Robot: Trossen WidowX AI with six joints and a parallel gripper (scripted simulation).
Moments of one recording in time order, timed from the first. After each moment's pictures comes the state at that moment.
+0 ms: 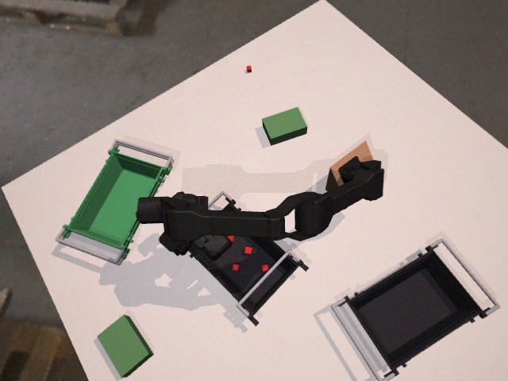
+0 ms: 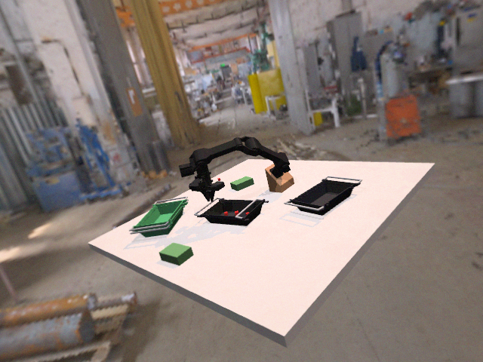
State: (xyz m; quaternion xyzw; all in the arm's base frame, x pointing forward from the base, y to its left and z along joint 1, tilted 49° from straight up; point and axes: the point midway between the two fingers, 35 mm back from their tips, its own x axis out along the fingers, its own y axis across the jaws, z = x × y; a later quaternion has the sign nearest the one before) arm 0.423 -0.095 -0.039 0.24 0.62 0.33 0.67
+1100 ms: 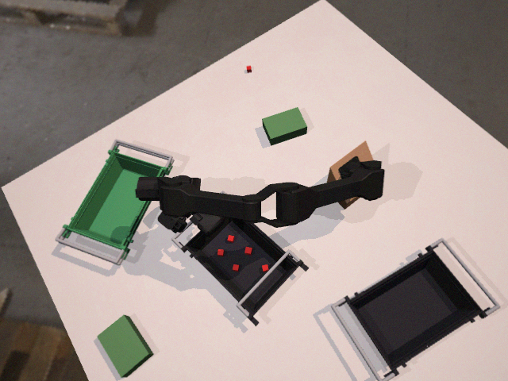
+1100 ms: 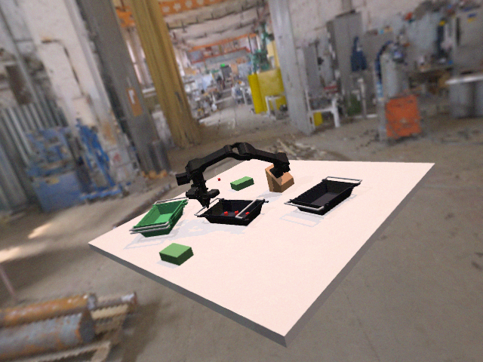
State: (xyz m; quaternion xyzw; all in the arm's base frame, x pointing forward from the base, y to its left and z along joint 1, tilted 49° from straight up) arm 0.404 -0.105 -0.134 0.23 0.61 0.34 0.67
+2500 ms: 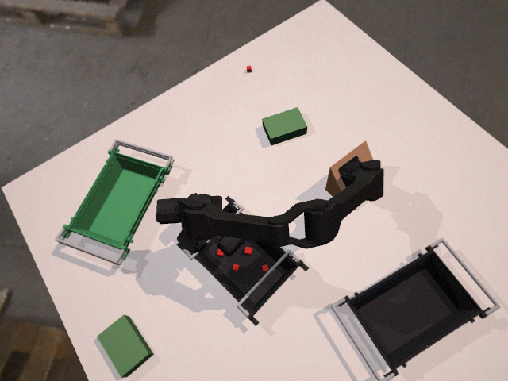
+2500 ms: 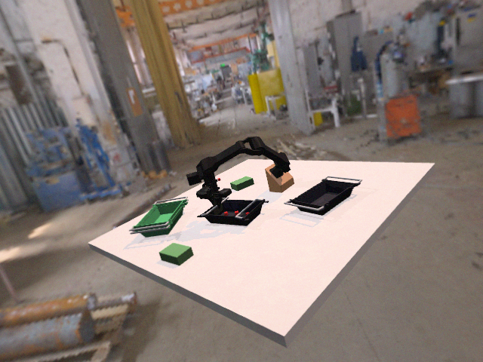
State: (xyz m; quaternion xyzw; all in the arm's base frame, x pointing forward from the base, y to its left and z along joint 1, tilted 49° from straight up) arm 0.391 -0.057 -0.076 0.23 0.61 0.35 0.67
